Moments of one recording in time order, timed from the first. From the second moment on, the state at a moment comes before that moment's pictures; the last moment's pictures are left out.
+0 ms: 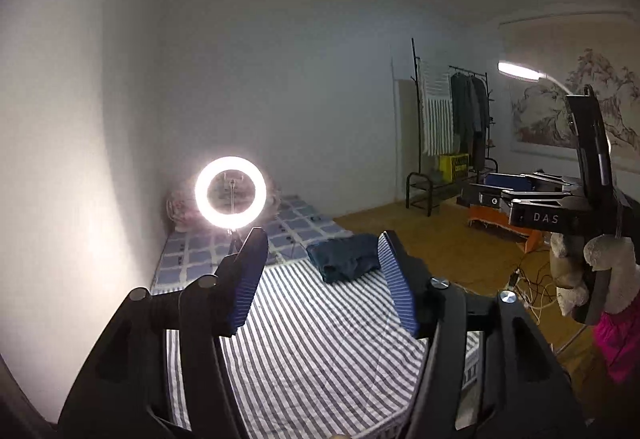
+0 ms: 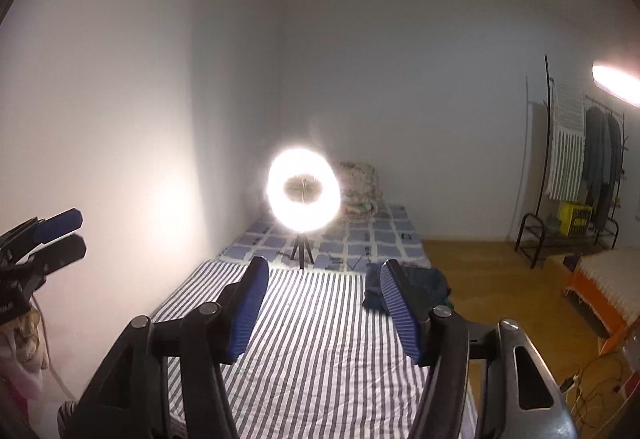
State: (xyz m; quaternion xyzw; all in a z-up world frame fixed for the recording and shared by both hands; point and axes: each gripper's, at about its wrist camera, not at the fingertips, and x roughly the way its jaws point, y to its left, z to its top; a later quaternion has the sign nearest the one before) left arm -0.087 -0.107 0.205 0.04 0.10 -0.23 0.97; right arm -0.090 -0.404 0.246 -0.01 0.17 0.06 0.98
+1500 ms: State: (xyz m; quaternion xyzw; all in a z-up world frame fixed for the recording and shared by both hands) left arm 0.060 -0.176 0.021 0.04 0.24 -0.18 0.95; right arm 0.006 -0.460 0.057 0.03 0.24 -0.10 0.96
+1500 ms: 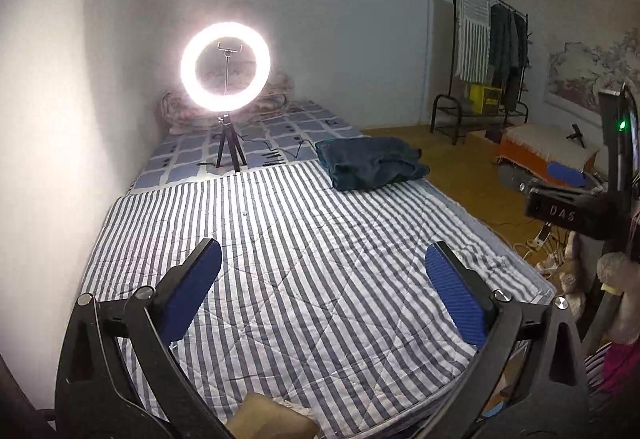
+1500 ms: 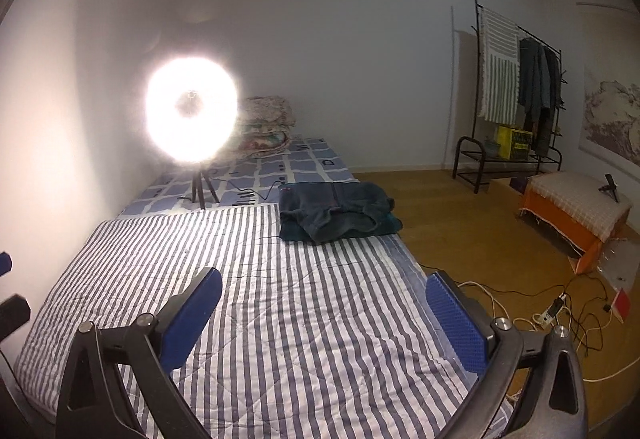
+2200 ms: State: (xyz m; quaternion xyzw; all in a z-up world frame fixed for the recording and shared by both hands) left arm 0.060 -0.176 0.015 0.04 0.26 -0.17 0.95; right arm 0.005 -0.459 0.054 0.02 0.24 -0.12 0.96
